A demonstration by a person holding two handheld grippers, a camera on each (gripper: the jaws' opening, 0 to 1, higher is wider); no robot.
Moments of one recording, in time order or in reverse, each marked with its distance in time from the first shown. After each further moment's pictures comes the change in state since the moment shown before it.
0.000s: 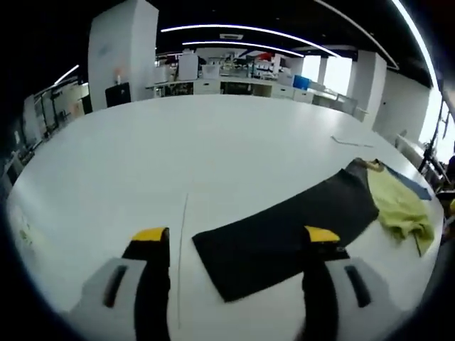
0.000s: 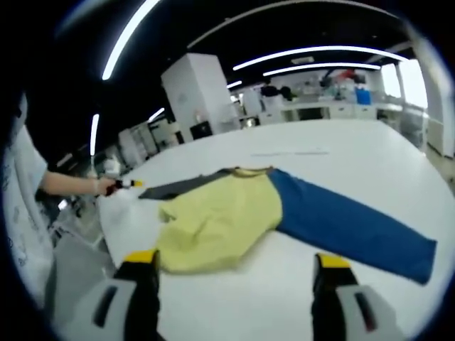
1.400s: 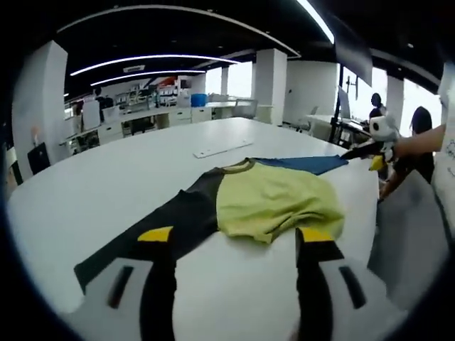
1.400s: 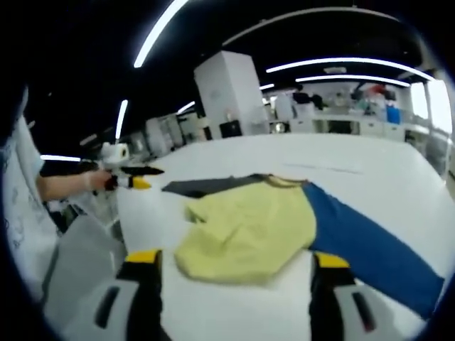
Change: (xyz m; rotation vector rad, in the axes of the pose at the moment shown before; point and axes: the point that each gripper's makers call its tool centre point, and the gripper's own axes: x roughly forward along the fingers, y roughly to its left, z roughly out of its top) left arm -0.091 -0.252 -0.011 0.344 -0.086 -0.497; right arm 0.018 0.047 0.010 -0.150 0.005 0.145
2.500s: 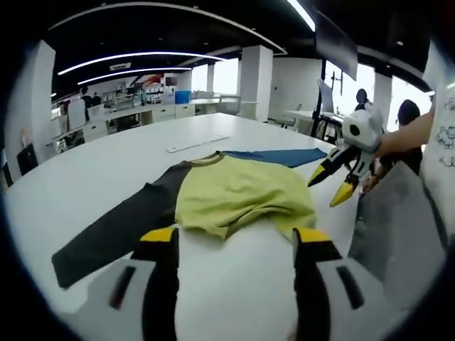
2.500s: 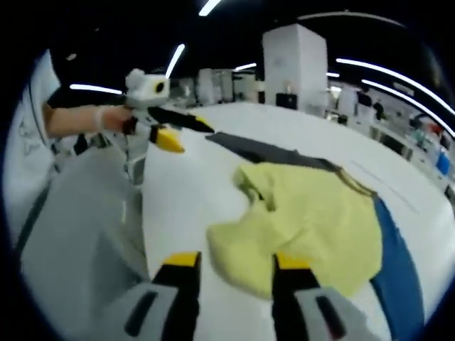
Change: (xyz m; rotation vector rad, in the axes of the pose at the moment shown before) left arm 0.007 -0.071 -0.003 -0.003 0.002 -0.088; right arm 0.077 0.079 -0.046 -0.364 0.250 0.184
